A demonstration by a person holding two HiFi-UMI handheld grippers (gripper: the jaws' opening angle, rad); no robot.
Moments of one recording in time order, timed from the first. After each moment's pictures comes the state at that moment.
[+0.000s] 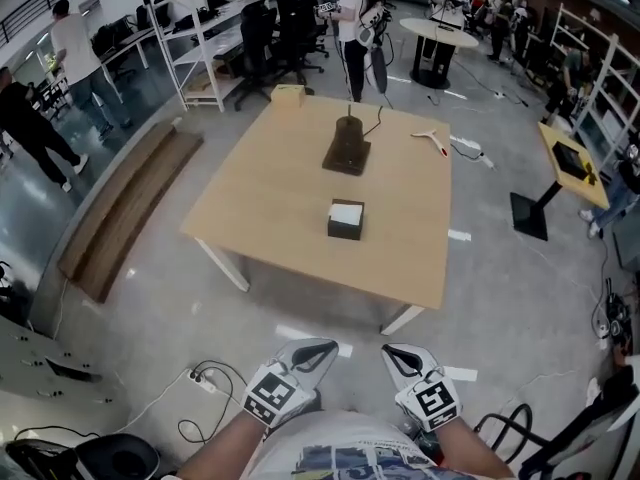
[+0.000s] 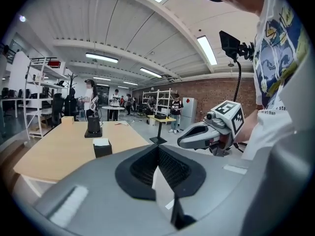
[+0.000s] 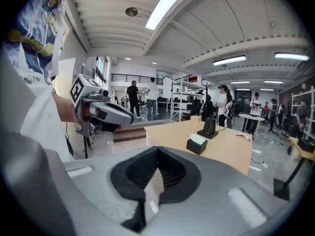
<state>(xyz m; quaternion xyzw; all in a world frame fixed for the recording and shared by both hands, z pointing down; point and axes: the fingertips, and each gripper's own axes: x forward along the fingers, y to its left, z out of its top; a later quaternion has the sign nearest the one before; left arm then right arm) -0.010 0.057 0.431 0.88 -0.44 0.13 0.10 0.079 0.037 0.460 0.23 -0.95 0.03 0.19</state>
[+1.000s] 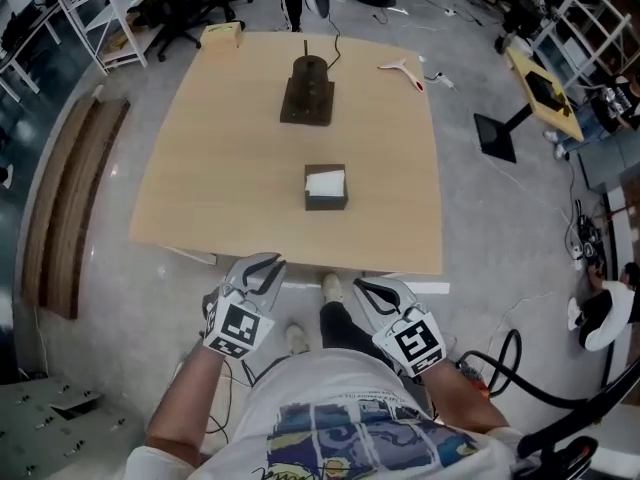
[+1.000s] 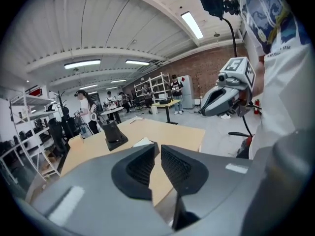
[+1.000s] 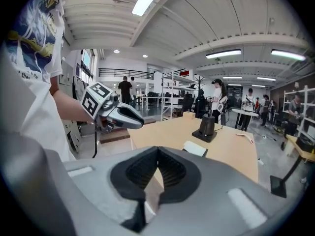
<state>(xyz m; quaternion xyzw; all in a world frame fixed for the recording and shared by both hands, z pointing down) -0.177 -0.133 0.479 0.87 -0.40 0.27 -0.01 -0.046 -0.103 0.467 0.29 -0.93 0.05 0.21</state>
